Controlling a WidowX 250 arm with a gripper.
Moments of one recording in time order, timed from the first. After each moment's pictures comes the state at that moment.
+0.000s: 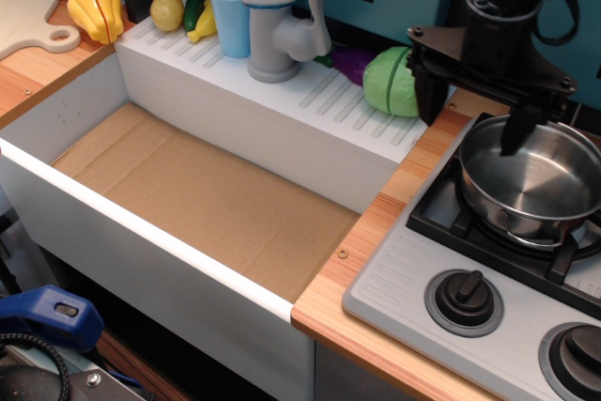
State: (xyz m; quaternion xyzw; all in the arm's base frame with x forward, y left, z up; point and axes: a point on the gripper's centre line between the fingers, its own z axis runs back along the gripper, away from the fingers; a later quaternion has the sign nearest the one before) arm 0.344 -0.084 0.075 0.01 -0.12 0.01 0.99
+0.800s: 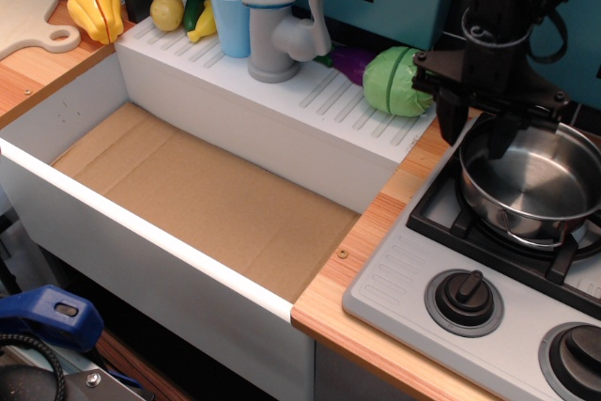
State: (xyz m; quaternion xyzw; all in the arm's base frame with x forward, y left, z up) arm 0.352 -0.088 0.051 -0.02 -0.13 0.03 0.99
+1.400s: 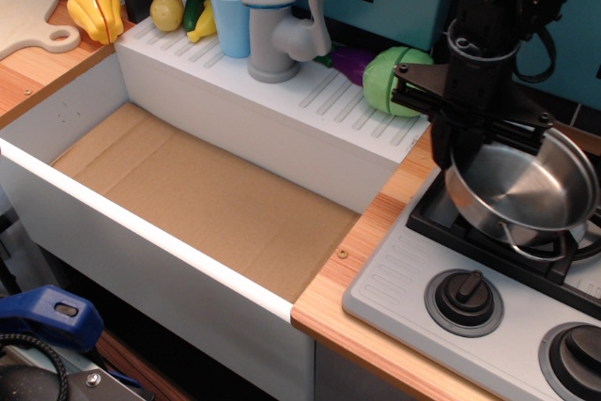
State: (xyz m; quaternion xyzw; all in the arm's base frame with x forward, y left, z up) arm 0.321 -0.063 0.059 0.02 -0.09 0.02 1.00
